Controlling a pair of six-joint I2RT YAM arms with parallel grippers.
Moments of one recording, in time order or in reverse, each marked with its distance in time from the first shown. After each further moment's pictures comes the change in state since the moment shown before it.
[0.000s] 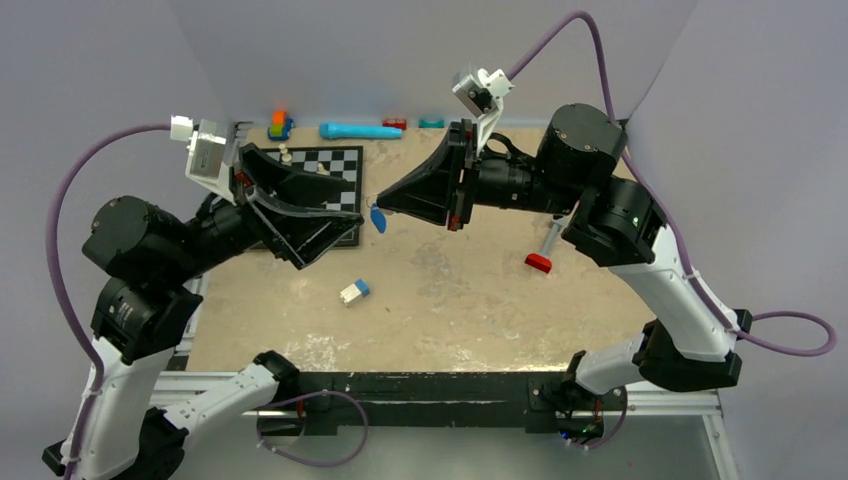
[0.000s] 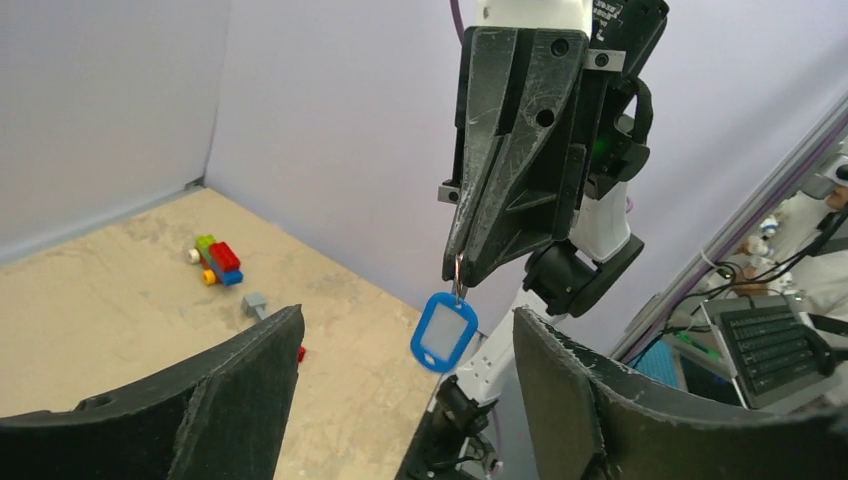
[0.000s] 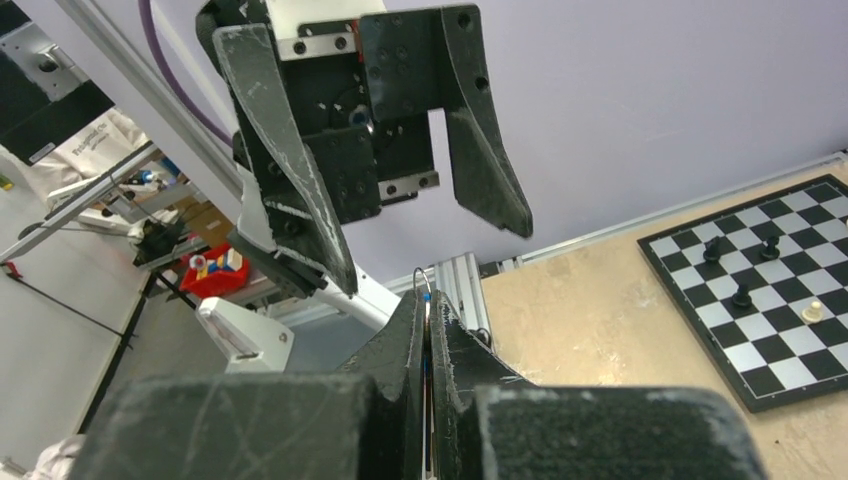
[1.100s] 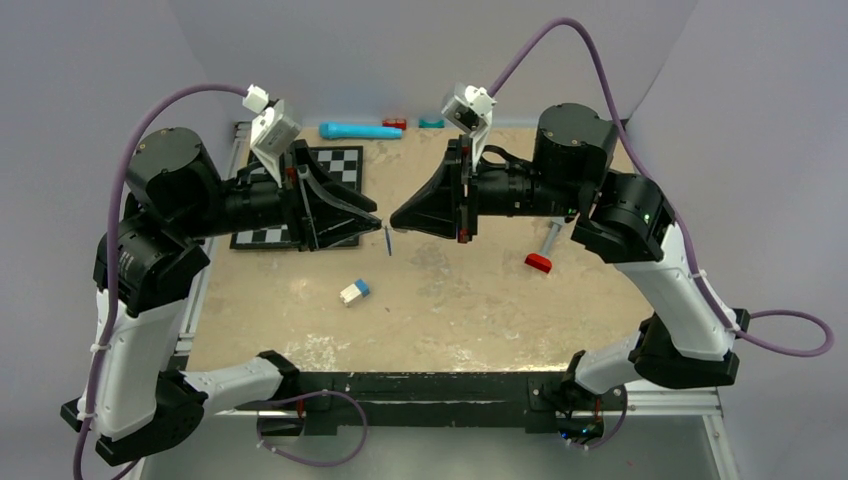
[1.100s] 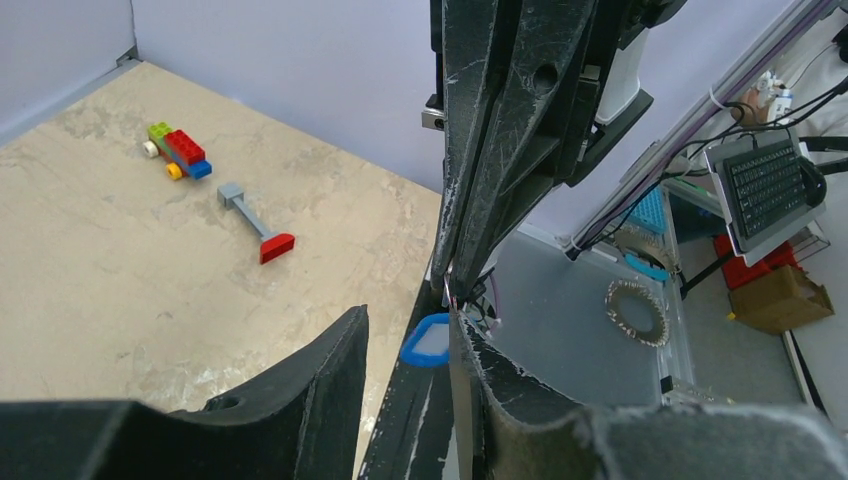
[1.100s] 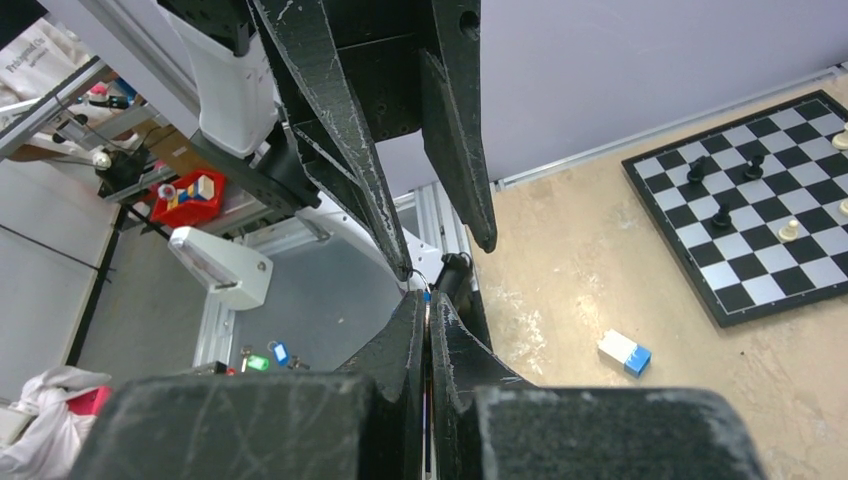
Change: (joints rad) left arm 0.000 0.266 0.400 -0.489 0.222 0.261; right arm -0.002 0.019 0.086 -0.251 -0.021 -0.103
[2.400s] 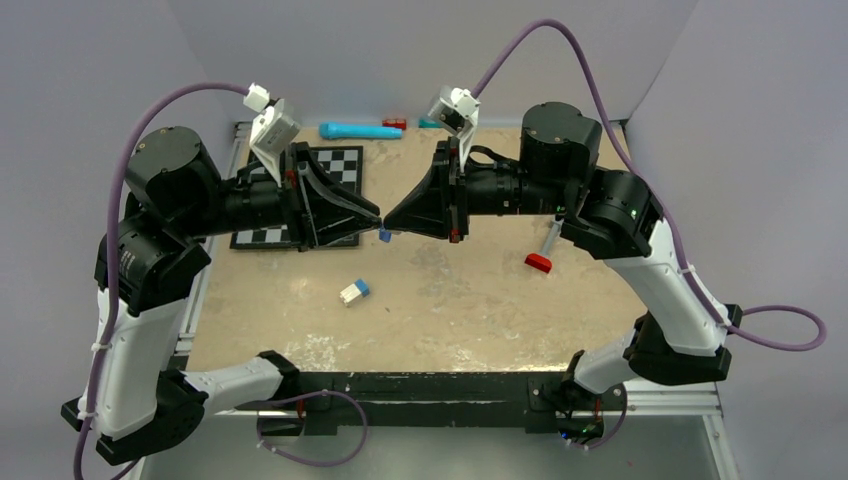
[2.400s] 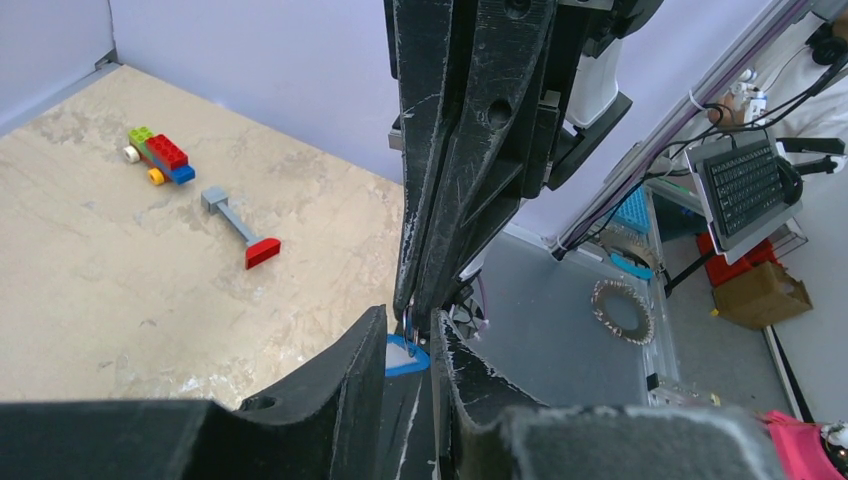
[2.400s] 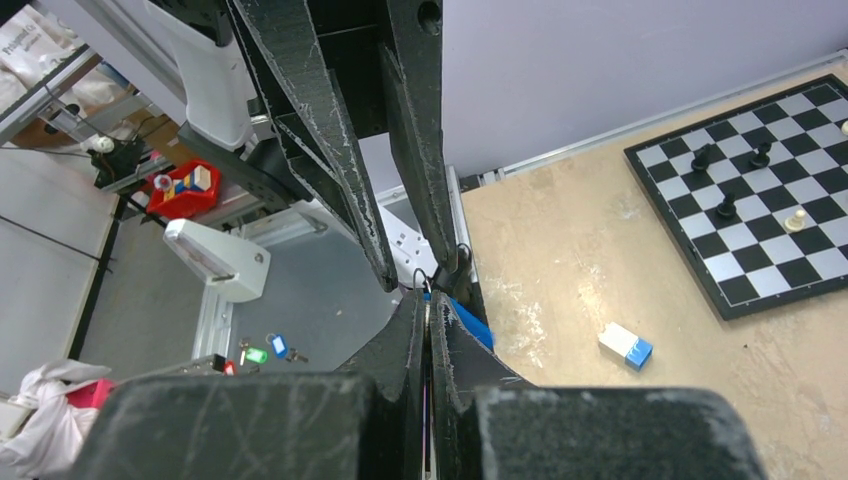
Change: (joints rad) left arm 0.000 0.002 0.000 0.018 0.028 -0.023; right arm 0.002 0.032 0.015 -0.018 -0.005 -0.007
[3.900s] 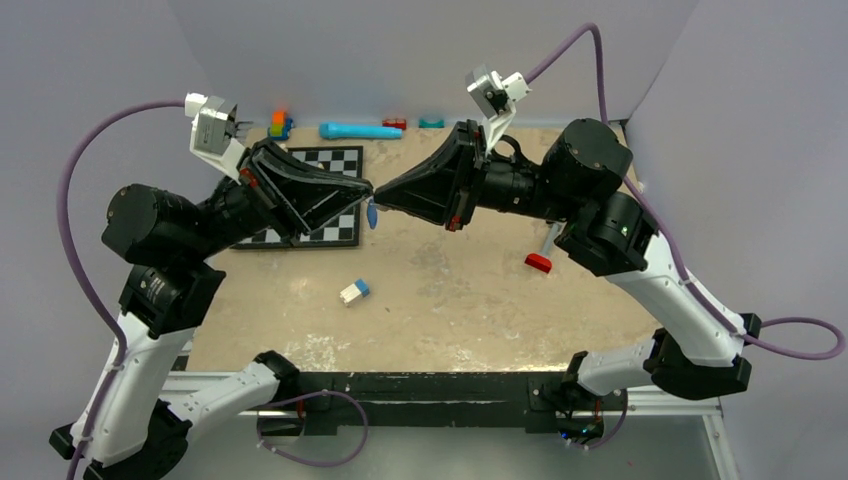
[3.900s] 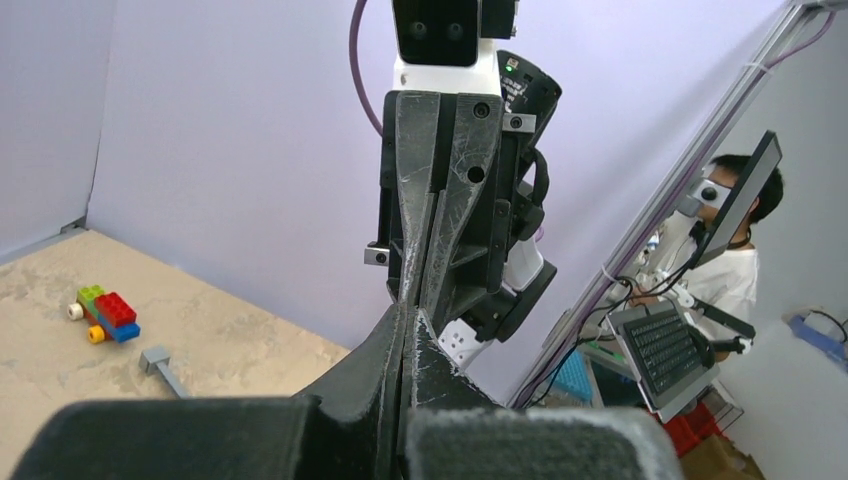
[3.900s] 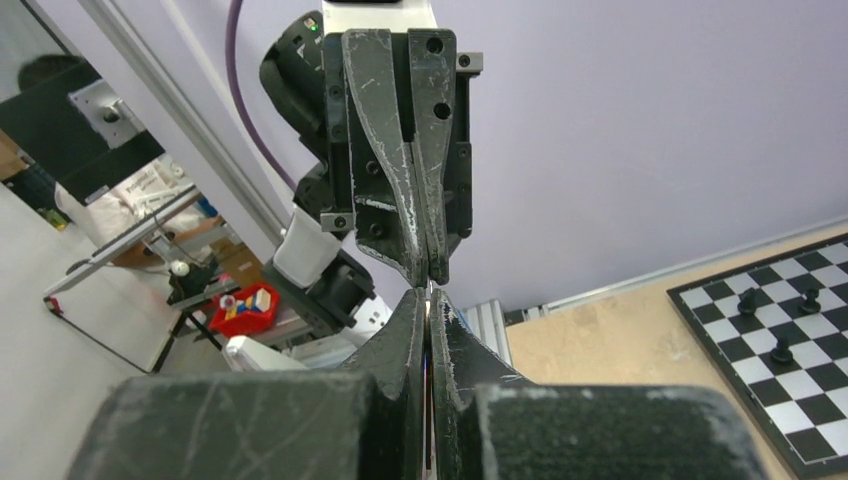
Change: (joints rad) left arm 0.000 -0.196 -0.394 0.677 -0.138 -0.407; right arm 0.006 -0.128 -0.271 0.500 0.026 0.197
